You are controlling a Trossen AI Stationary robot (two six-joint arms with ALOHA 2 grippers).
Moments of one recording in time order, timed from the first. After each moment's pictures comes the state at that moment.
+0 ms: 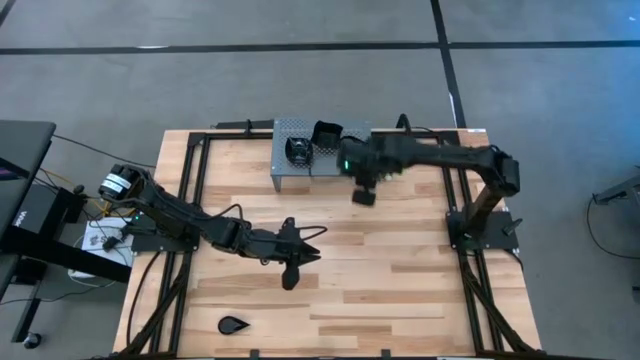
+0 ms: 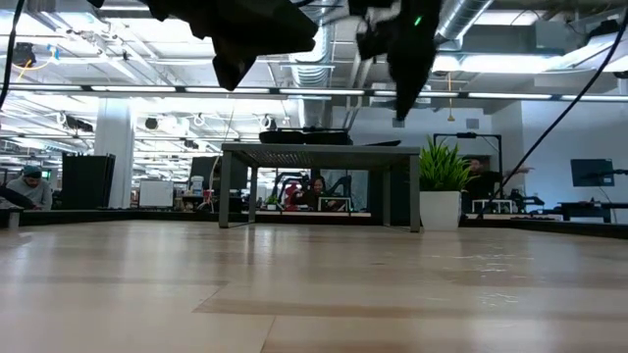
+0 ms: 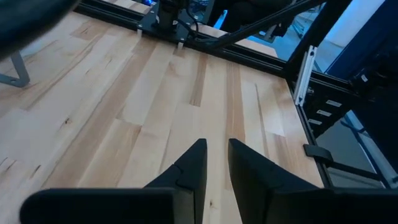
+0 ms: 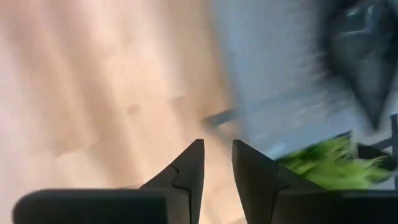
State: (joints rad) left arm -0.40 1.51 0.82 0.31 -0.32 -0.39; right arm -0.20 1.69 1.58 -1.19 0.26 -0.01
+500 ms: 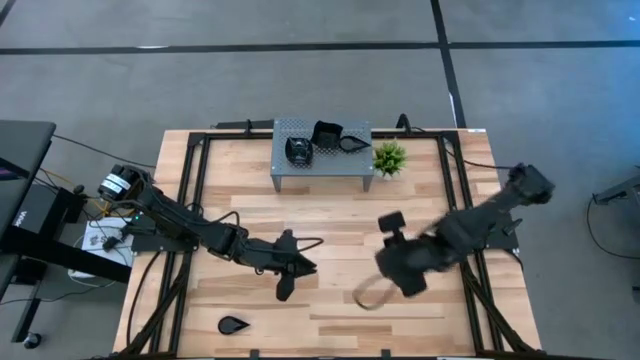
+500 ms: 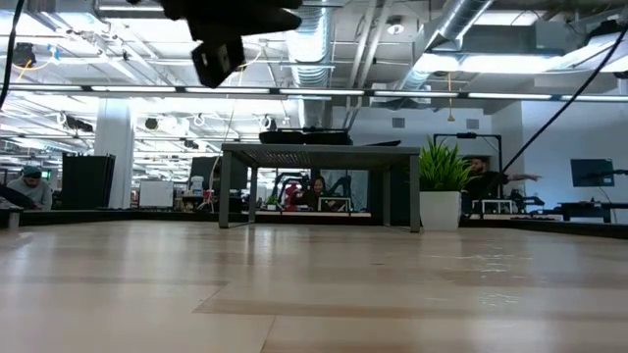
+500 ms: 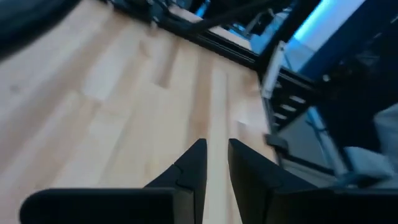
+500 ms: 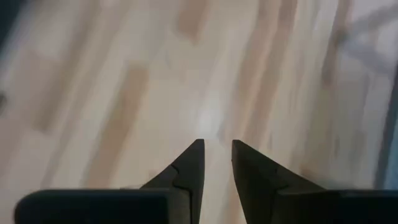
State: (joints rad) left arm -0.46 1.51 0.82 0.30 -0.28 -0.53; right arm 0.54 1.51 1.53 -1.25 0.34 0.12
